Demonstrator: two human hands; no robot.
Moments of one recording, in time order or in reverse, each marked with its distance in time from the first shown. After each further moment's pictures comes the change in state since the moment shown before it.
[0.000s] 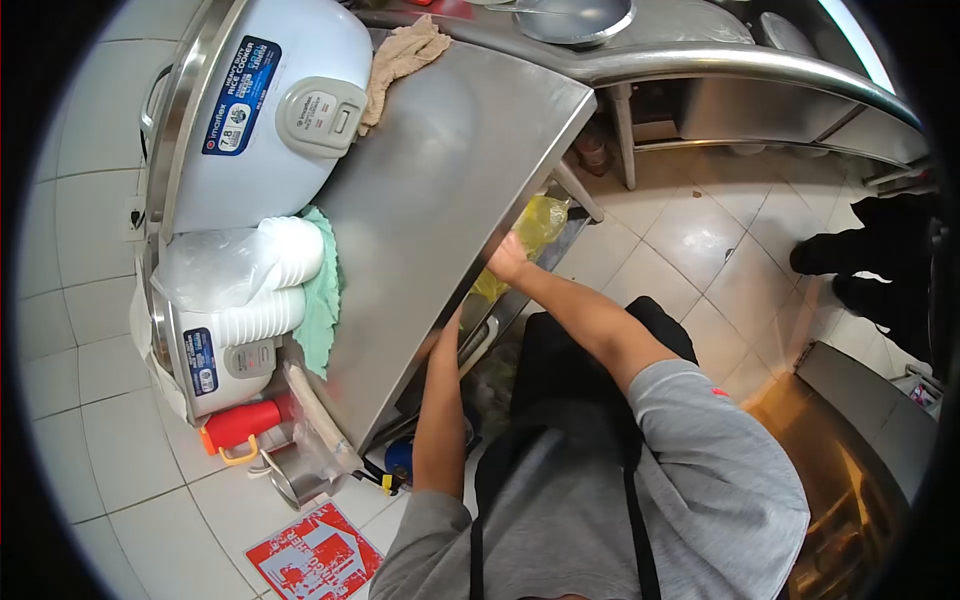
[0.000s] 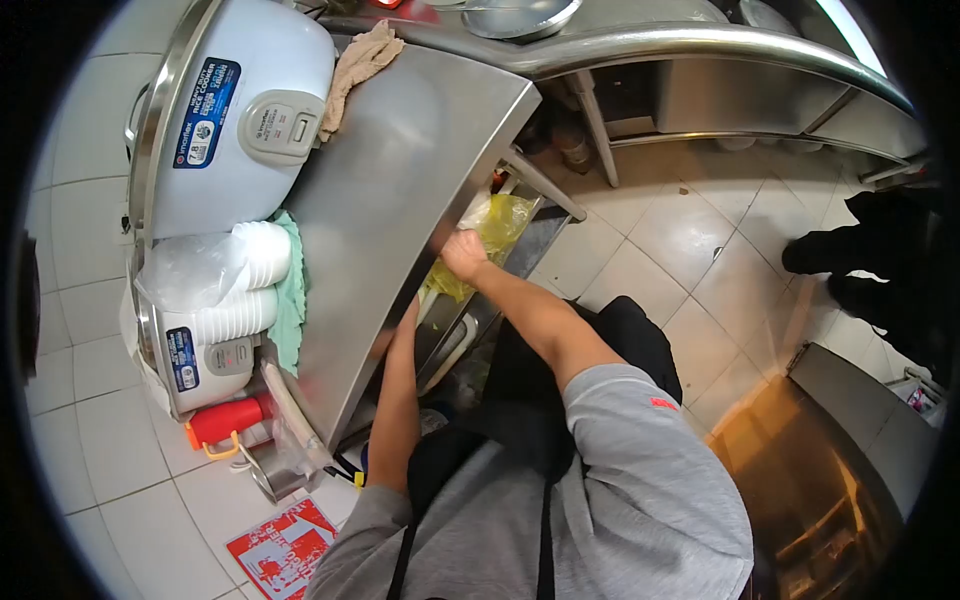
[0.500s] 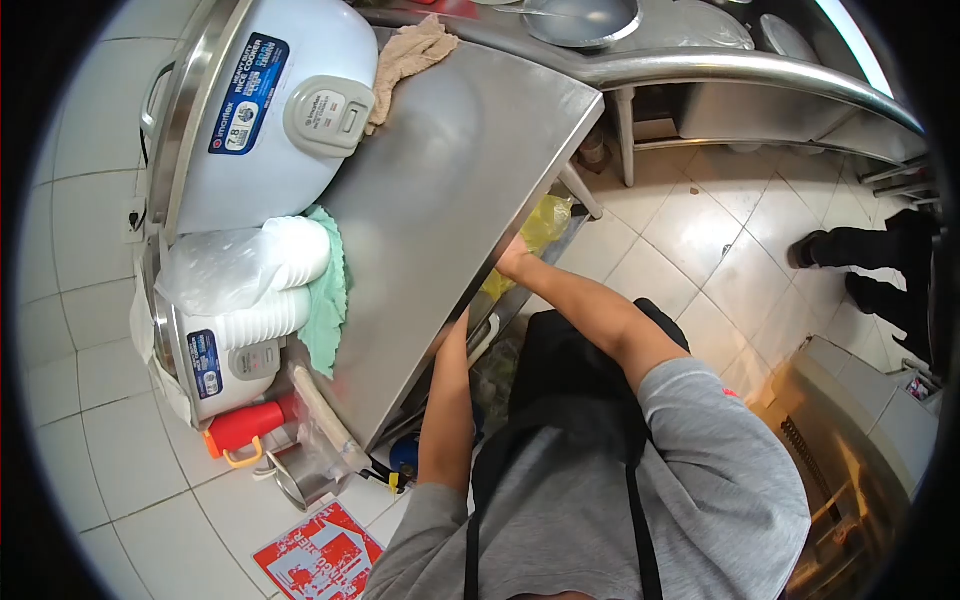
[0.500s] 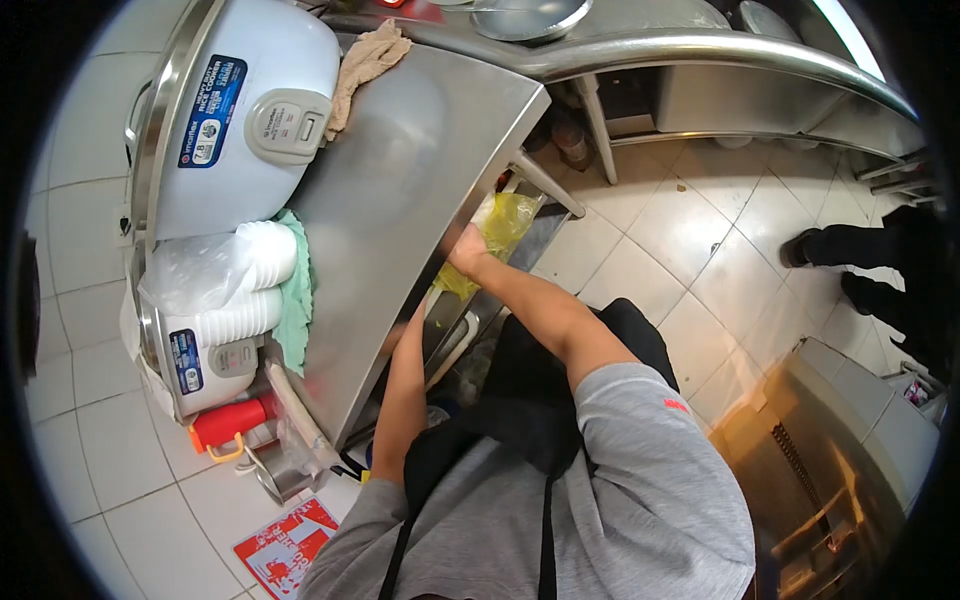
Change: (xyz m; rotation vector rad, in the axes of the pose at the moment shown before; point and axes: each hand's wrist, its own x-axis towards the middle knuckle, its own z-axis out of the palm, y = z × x) left_hand 0.004 0.006 0.001 -0.044 0.035 -0.045; right_hand 0.009 -0.007 -0.008 0.069 -0.224 0.108
